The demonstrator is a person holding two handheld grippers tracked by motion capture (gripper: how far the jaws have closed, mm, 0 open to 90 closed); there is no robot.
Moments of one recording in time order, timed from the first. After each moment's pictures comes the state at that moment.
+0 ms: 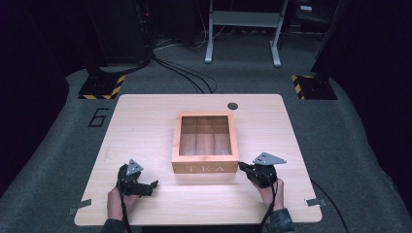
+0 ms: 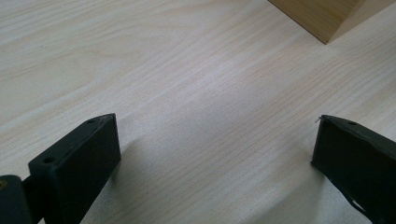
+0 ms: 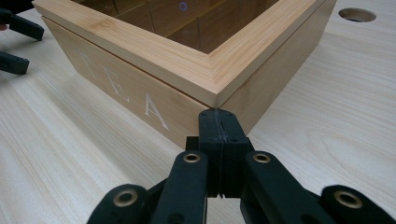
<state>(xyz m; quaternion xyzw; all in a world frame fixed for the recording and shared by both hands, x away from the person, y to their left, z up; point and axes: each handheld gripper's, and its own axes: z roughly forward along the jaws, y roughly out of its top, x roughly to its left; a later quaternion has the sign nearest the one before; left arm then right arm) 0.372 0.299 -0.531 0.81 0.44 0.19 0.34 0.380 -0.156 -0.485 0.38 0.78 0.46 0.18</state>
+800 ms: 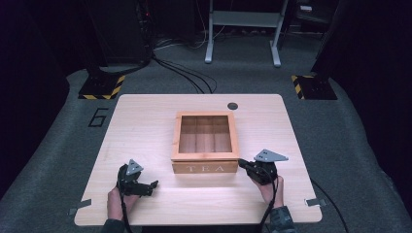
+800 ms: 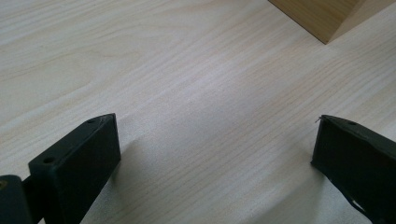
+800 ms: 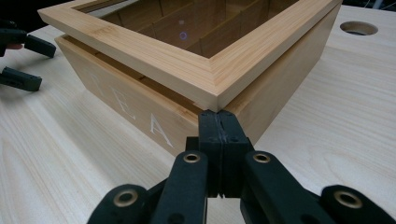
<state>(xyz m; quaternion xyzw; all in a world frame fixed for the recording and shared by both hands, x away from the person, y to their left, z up) 0.372 0.299 -0.531 0.81 0.44 0.19 0.34 0.386 -0.156 -0.476 0.37 0.77 0.48 0.17</state>
